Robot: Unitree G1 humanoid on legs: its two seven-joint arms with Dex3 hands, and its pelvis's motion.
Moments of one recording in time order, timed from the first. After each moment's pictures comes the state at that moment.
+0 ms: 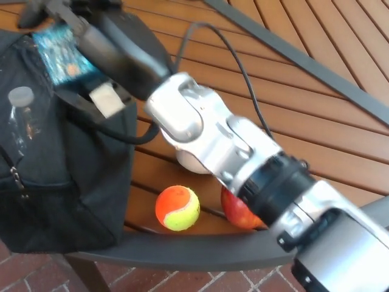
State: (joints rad) left_arm 0.15 0.01 0.12 1.24 -0.01 -0.51 0.18; right_arm -1.15 0.13 0.51 0.77 -0.49 -0.28 -0.20
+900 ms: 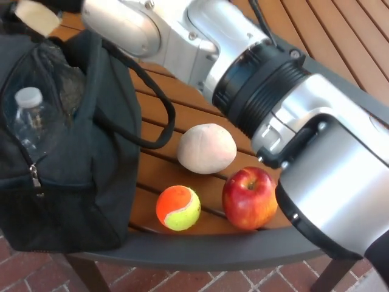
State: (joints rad) left_arm 0.16 0.01 0.11 1.24 -0.01 -0.51 0.18; right_arm -1.57 0.11 0.58 1.05 -0.62 -0.44 -0.21
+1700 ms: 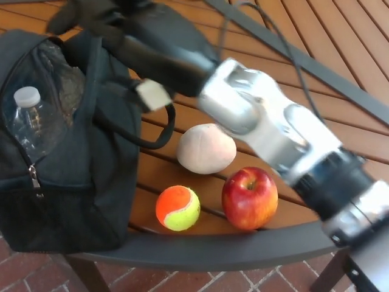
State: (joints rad) left_arm 0.15 0.01 0.12 1.23 -0.02 -0.51 0.16; right_arm -0.97 -0.15 0.47 0.43 -0.58 -0.33 0.00
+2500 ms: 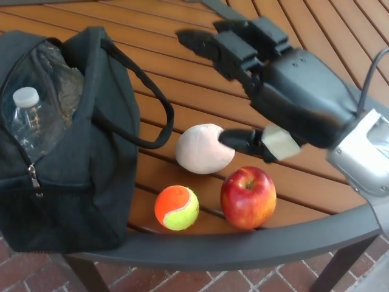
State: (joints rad) left_arm 0.15 0.01 0.13 1.23 -0.02 -0.51 0.16; right_arm -0.52 -0.46 0.32 -0.29 -0.58 -0.01 0.33
